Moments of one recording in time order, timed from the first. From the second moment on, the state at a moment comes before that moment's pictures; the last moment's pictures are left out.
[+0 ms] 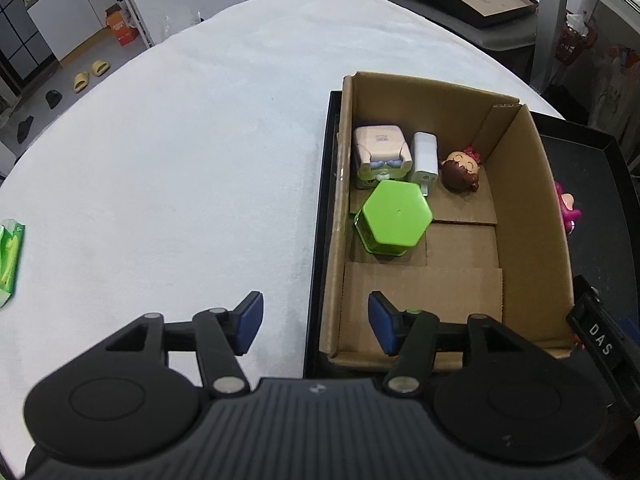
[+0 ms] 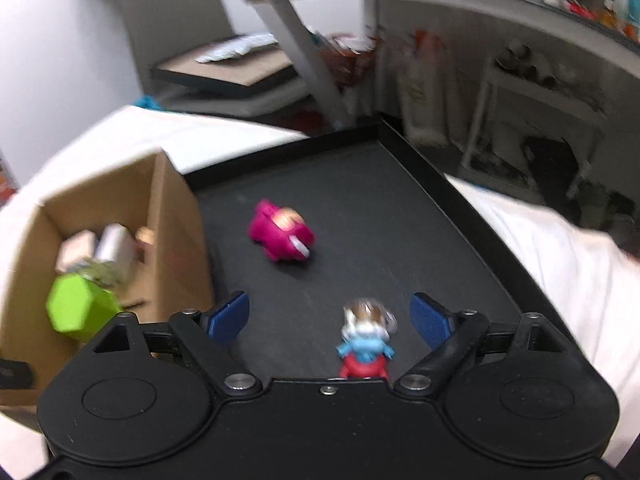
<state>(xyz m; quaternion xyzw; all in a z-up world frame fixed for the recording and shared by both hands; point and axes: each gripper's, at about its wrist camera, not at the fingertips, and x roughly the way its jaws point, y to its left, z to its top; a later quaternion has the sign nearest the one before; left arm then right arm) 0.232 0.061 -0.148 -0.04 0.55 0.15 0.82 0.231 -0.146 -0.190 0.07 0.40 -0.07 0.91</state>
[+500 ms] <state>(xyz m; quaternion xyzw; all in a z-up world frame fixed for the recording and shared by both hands) 0.242 0.043 -0.150 -0.01 0.56 0.16 0.81 0.228 -0.163 -0.194 0.11 0.40 -0.07 0.91</state>
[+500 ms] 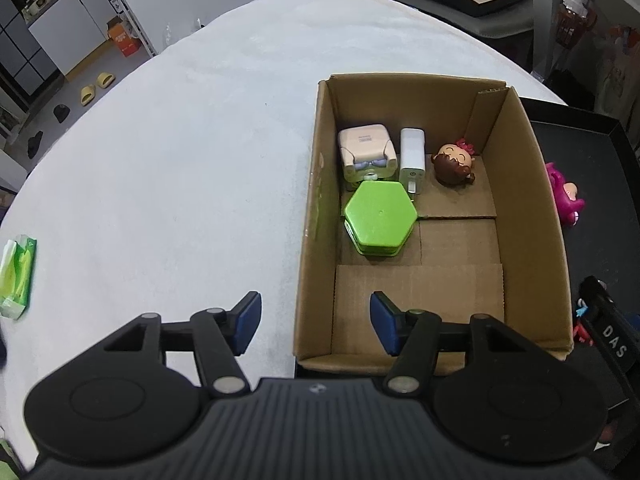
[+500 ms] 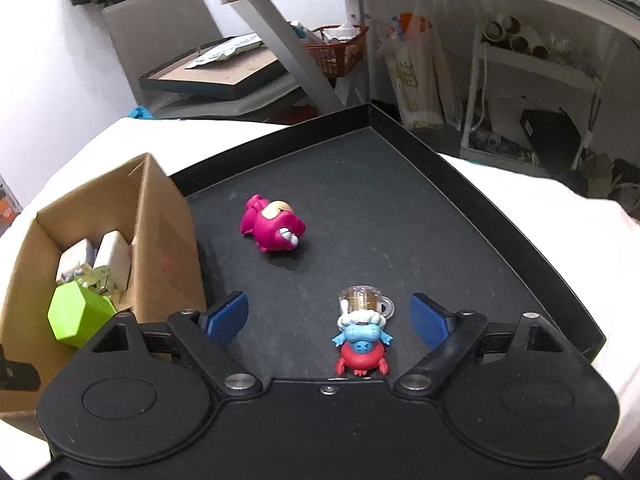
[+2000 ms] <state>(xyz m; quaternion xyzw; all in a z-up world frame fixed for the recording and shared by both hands) 0.231 0.056 -0.147 -0.02 0.55 0.18 0.82 0.239 -0.169 -0.186 0.04 0.40 -0.04 0.92</state>
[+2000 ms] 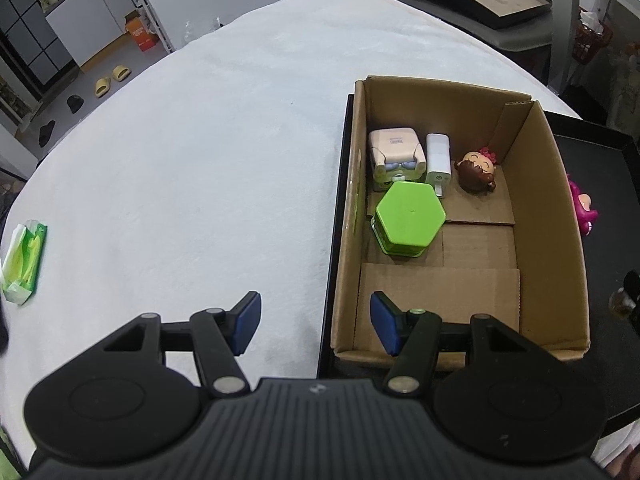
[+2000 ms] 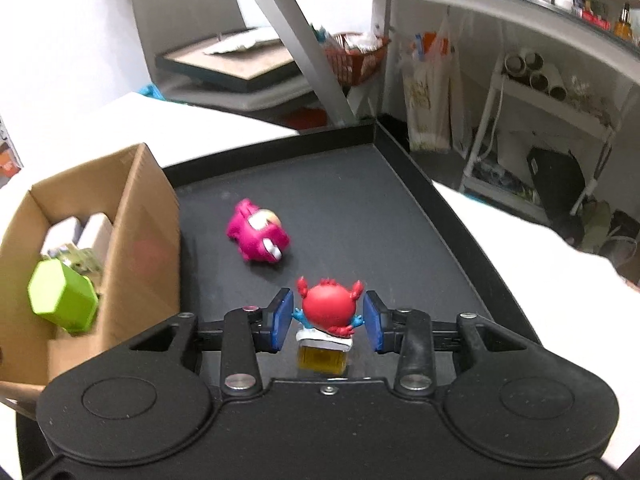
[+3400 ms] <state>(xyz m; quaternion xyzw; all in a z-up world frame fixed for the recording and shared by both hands) 0.231 0.081 -0.162 -0.09 0.53 0.10 0.84 0.234 -0.075 -0.115 -0.01 0.29 0.13 0.95</state>
